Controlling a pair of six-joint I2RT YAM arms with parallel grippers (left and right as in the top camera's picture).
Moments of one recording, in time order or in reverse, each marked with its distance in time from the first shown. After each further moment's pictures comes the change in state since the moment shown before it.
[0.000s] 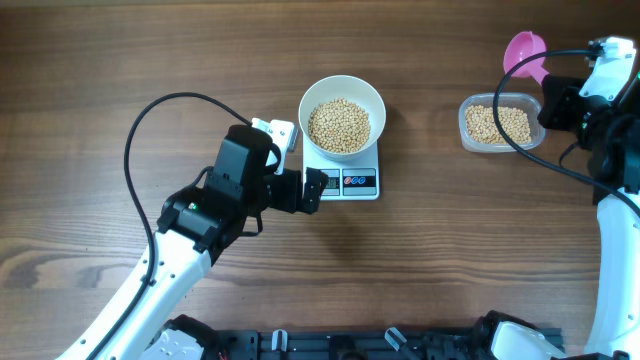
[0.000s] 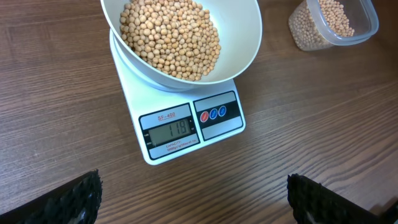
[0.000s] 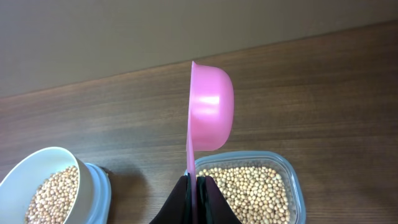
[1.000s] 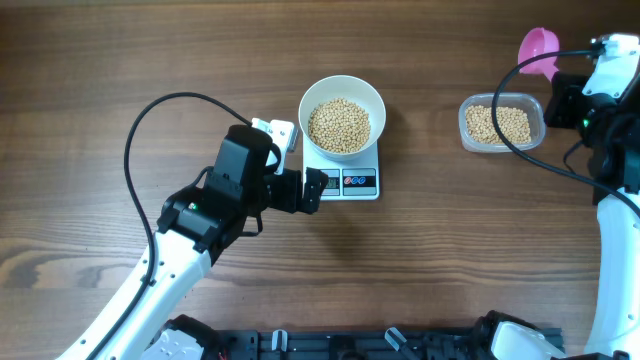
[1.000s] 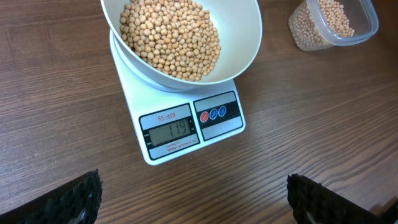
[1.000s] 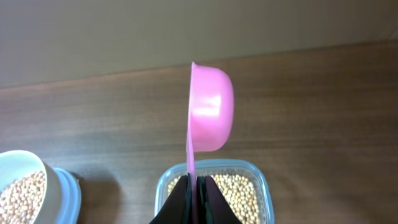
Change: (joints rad) left arm 0.000 0.000 0.000 0.000 0.000 0.000; right arm 0.000 0.000 0.000 0.023 0.080 -0.082
